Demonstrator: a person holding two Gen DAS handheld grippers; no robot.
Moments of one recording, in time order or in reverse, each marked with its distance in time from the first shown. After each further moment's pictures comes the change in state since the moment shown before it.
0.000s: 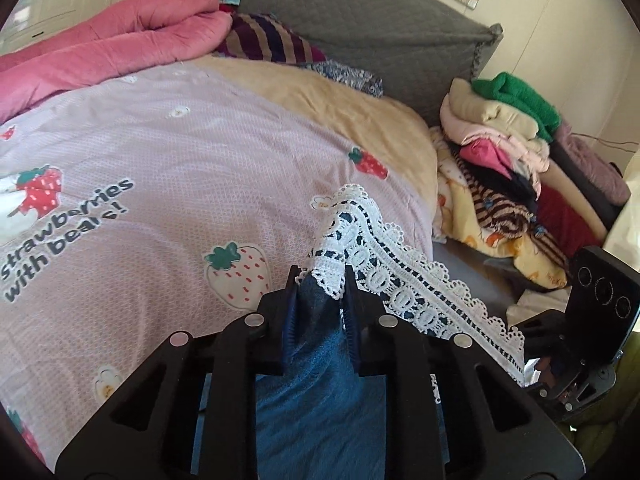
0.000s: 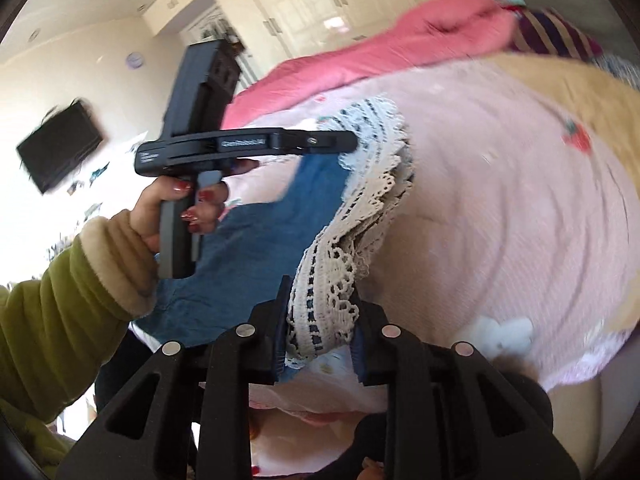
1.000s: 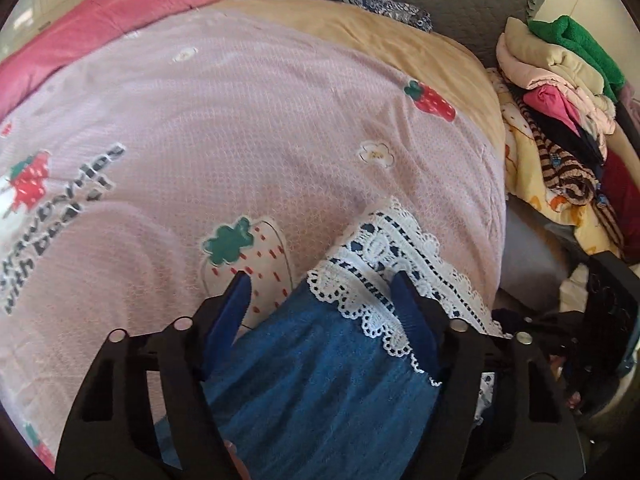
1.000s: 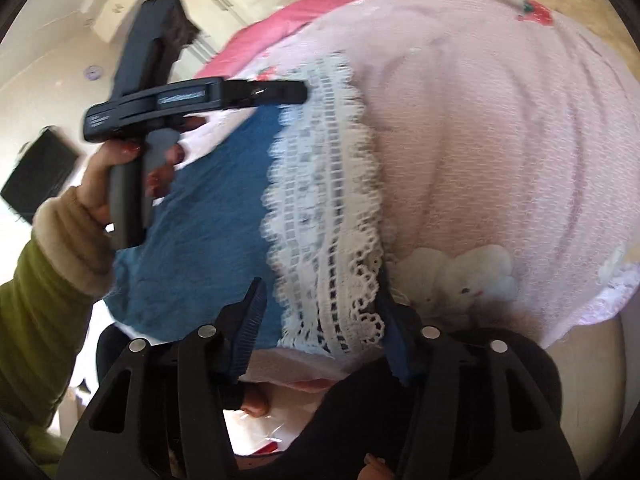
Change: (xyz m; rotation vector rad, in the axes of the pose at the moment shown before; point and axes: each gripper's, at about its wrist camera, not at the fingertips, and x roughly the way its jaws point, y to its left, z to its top) left arm 0.091 0.002 0.012 0.009 0.264 0.174; right arm 0.033 -0.096 -0.045 0.289 0.172 -0.011
